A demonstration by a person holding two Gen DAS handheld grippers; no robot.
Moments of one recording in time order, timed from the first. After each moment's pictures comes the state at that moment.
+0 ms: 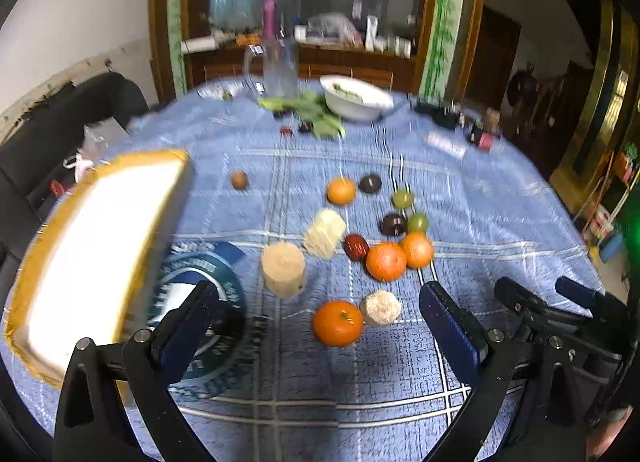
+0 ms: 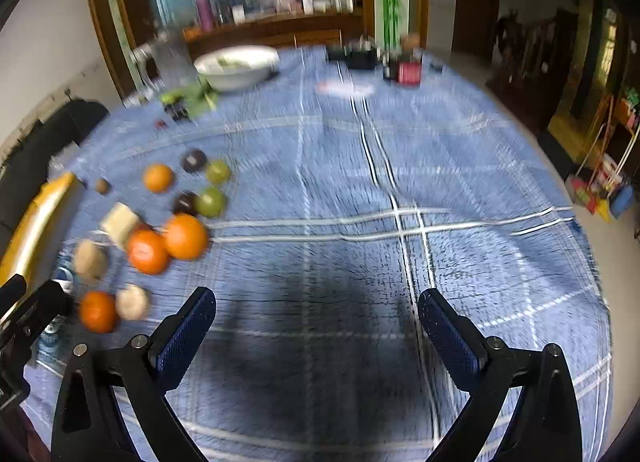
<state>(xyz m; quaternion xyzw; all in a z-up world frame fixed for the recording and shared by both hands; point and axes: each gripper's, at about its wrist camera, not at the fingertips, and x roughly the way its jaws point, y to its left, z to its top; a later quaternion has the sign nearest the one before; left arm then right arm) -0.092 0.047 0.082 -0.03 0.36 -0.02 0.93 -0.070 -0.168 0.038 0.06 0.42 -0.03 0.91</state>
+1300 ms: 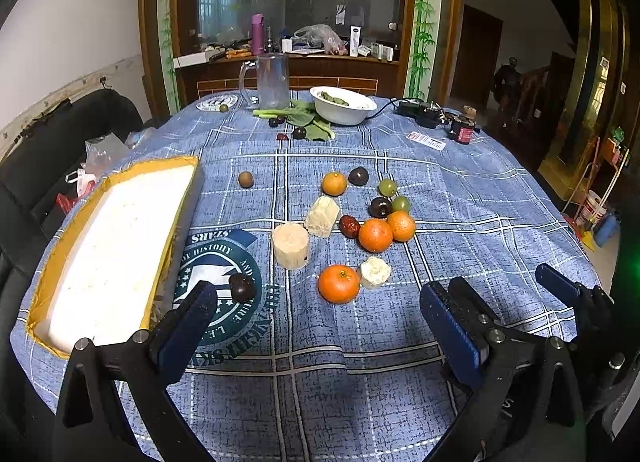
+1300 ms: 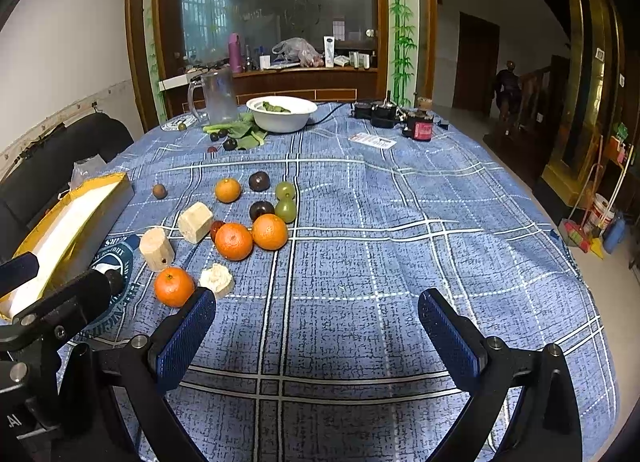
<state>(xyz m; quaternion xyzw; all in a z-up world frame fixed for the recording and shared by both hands) -0.129 0.049 0.087 0.00 0.36 -0.05 0.93 -0.131 -0.105 0.052 0.03 0.34 -0.03 0.94</state>
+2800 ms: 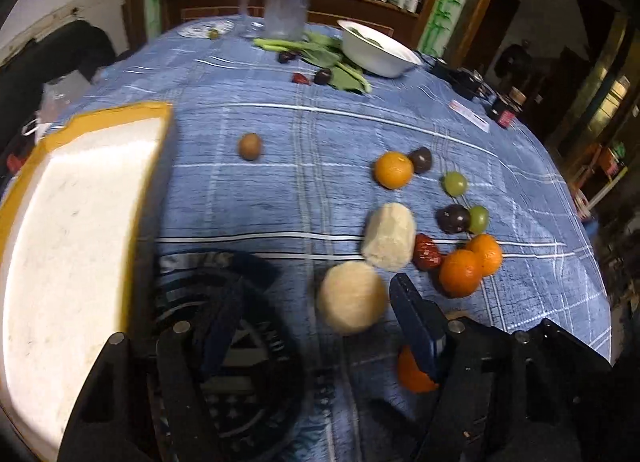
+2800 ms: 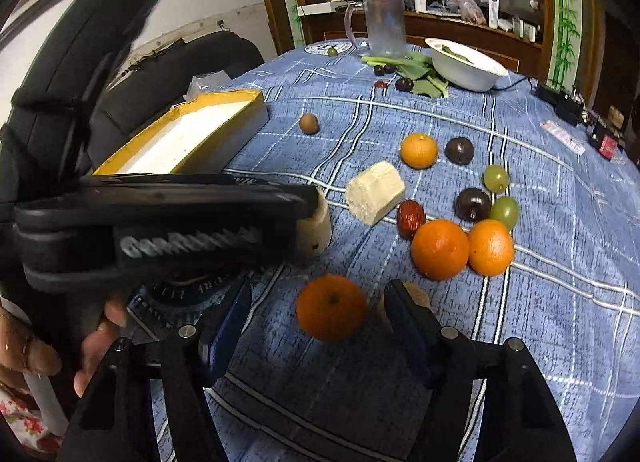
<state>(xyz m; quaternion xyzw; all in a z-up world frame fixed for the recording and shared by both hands) 0.006 0.097 0.031 -0.05 0.48 -0.09 0.87 -0.057 -0.008 0.020 -0.03 0.42 0.23 0.88</state>
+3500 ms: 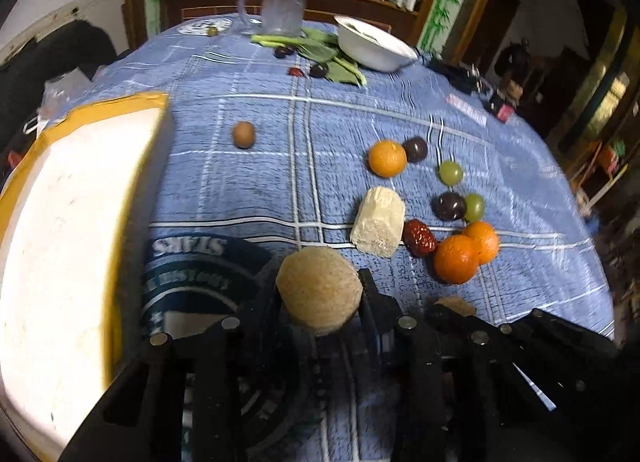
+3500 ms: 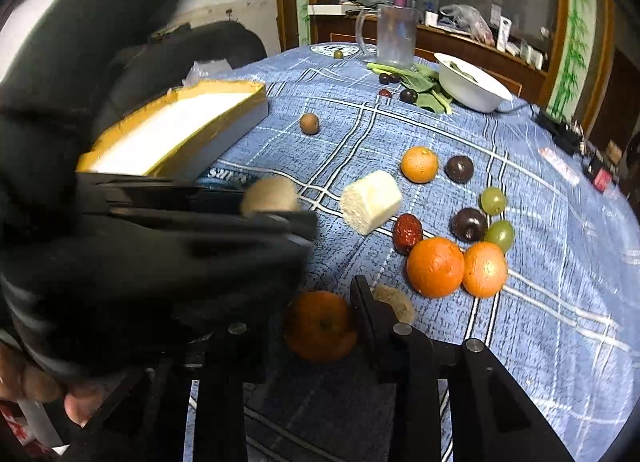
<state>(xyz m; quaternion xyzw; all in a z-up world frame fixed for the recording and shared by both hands) -0.010 0.099 0.032 -0.06 0.47 -0.08 0.88 -0.053 -0.008 0.019 -0.07 0.41 0.23 0.88</state>
